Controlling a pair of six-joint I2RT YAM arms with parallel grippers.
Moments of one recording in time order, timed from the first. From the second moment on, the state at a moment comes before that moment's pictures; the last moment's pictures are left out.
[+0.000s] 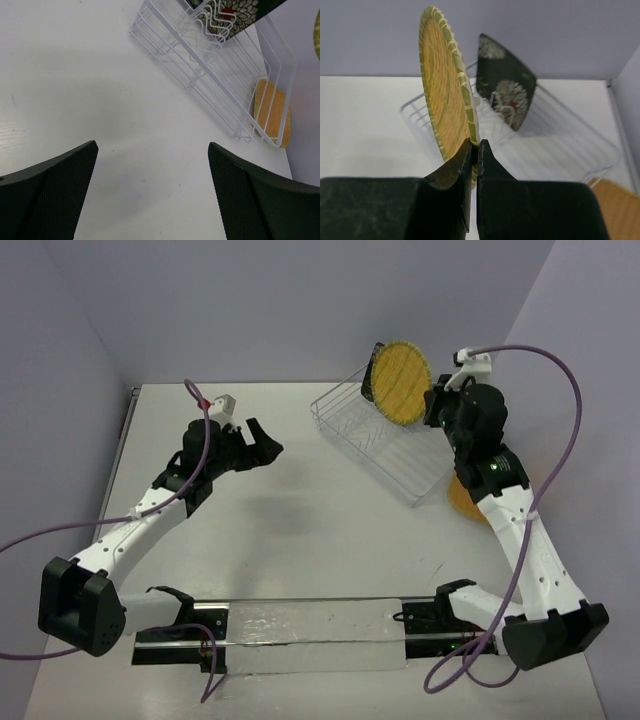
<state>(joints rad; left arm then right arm) -0.43 1.23 0.90 -0.06 0.12 -0.58 0.23 1.08 1.24 -0.28 0.15 0.09</state>
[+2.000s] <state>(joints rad) -0.36 1.22 0.93 -0.14 0.01 -0.56 0.20 1.88 1.61 -0.22 0.19 -0.38</state>
